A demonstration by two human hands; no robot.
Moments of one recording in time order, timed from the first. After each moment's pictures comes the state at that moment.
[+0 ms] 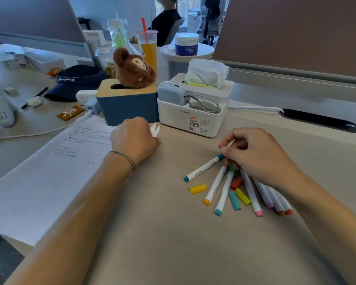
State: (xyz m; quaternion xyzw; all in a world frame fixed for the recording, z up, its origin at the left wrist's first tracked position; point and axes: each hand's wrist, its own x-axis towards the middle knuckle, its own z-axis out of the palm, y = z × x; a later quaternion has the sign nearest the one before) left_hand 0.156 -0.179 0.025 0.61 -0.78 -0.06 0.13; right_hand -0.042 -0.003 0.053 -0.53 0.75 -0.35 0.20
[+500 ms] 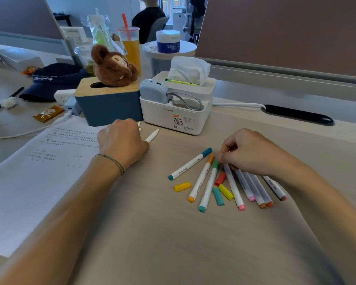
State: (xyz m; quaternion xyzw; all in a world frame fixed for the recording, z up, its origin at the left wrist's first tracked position) left_hand 0.144 -0.166 0.027 0.60 -0.80 0.00 0.08; right_hand -0.066 0.000 0.063 -0.53 0.80 -0.17 0.24
